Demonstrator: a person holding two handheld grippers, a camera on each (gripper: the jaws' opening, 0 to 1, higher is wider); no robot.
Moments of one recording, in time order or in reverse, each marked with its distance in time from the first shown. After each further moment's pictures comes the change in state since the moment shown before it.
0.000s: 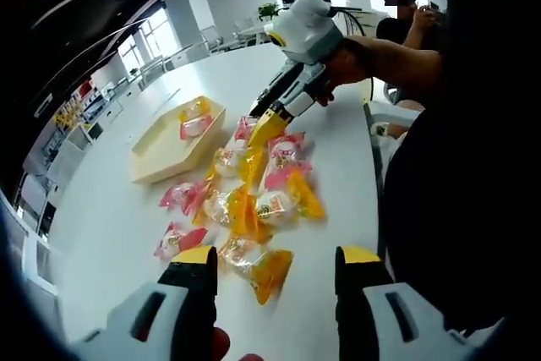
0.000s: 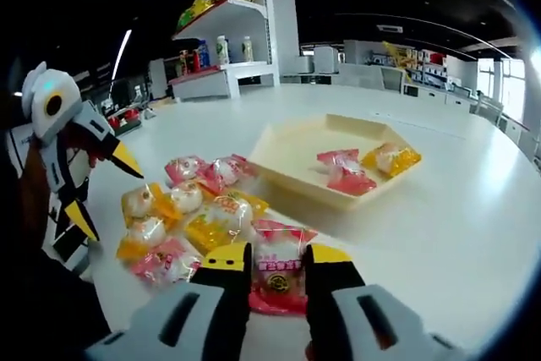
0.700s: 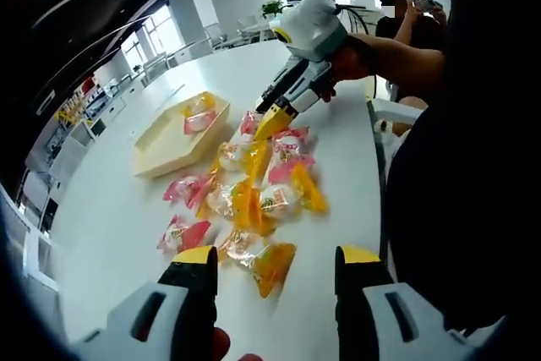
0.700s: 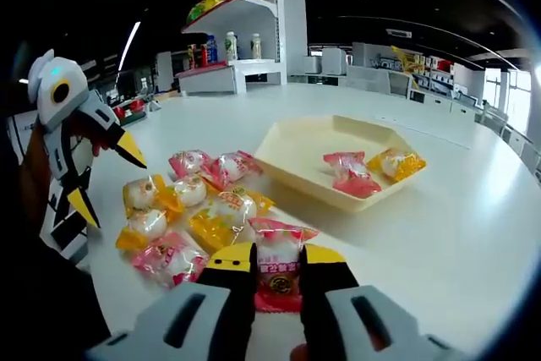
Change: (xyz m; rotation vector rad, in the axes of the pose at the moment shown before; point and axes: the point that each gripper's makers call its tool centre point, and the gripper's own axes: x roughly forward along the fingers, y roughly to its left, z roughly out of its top) left arm -0.002 0.002 -0.005 -0.007 0.014 0.014; right arm 0.000 0.003 0.000 -0.053 0.007 0.015
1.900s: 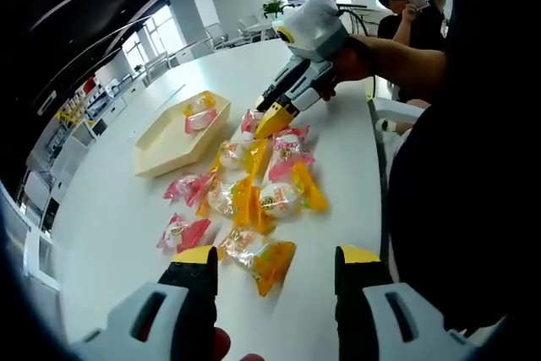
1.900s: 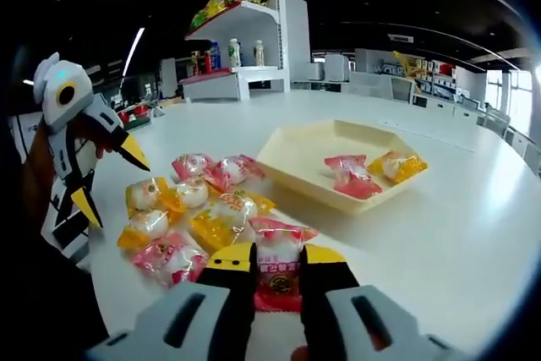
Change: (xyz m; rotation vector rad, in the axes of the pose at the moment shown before) left arm 0.000 -0.001 -0.002 -0.002 0.000 0.005; right arm 0.000 0.001 0.000 -0.014 -0.041 0.020
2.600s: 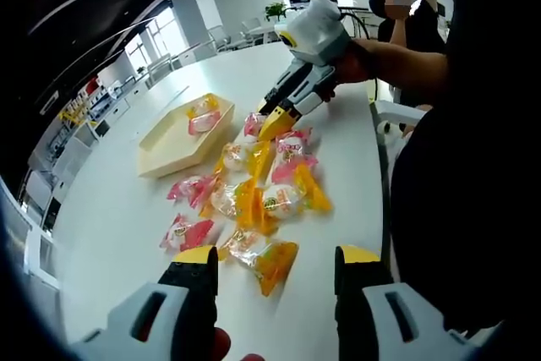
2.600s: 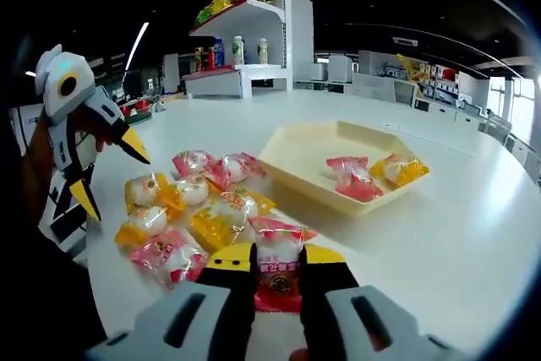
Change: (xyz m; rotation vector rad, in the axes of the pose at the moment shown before) left arm -0.002 0.002 0.001 -0.003 -0.012 0.014; right arm 0.001 0.000 0.000 -0.020 0.004 0.000
